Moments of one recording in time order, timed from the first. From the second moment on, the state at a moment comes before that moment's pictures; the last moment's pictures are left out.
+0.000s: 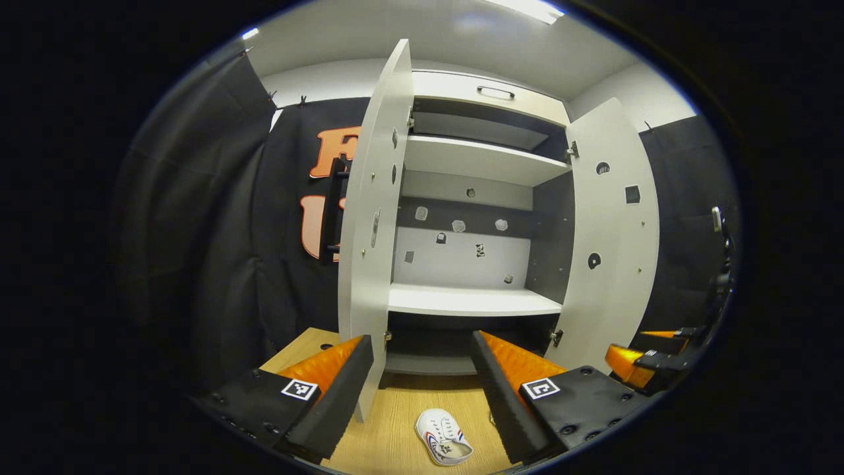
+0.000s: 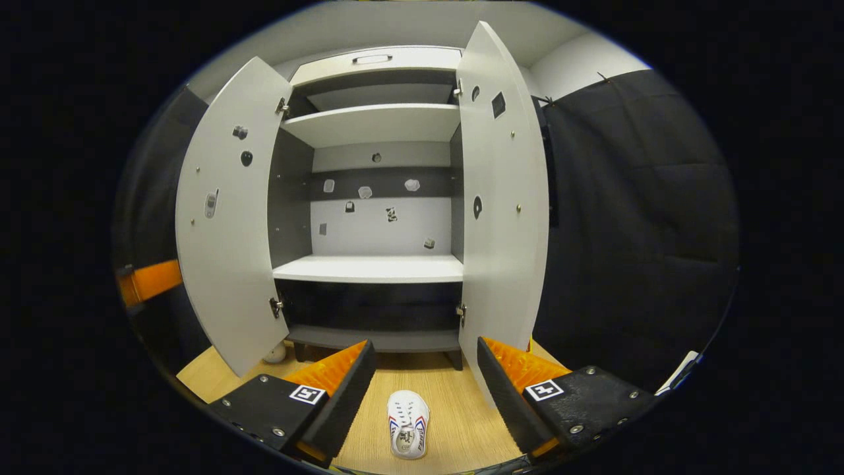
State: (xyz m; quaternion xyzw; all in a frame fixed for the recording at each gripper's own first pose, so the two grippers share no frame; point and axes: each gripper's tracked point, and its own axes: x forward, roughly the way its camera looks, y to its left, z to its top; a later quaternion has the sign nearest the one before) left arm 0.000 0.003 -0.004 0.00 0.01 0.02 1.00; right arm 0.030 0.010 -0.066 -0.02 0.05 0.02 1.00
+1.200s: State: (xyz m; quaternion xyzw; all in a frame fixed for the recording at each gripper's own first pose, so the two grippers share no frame) left arm 0.002 0.007 -0.012 0.00 0.02 0.03 1.00; right arm 0.096 -0.001 -0.372 -0.03 0.34 0.00 0.94
